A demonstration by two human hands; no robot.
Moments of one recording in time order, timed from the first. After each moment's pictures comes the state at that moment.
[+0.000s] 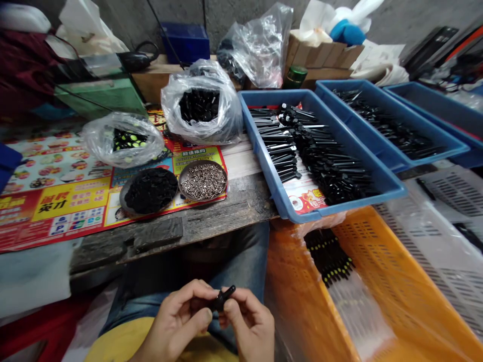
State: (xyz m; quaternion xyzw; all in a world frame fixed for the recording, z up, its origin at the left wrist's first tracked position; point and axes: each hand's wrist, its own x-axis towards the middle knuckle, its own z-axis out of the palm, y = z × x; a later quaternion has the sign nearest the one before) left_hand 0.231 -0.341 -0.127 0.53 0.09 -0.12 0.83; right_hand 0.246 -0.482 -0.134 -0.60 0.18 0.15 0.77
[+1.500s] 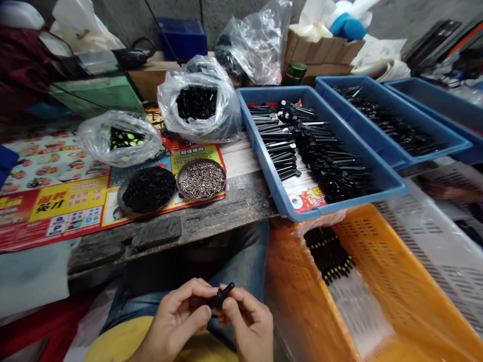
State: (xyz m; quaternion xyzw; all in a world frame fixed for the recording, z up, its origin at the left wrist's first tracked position) left_hand 0.227 -0.342 -0.130 0.55 0.12 -0.13 0.82; right_hand 0.246 -0.486 -0.137 -0.64 0.15 0.16 0.73
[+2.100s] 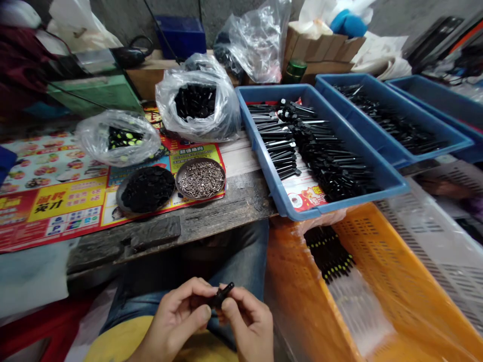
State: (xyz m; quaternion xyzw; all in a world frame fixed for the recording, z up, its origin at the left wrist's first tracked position) left_hand 0.230 -0.342 -0.129 0.54 0.14 -0.14 0.82; right_hand 0.248 -0.486 -0.135 -0.64 0.15 0.16 0.73
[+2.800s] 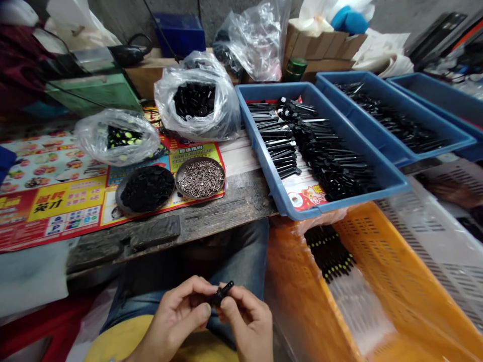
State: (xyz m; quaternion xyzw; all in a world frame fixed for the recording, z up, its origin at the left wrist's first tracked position) left_hand 0.235 -0.343 -0.127 0.52 0.14 -0.14 0.83; right_hand 0.247 -0.488 -0.139 -0.64 0.15 0.17 0.73
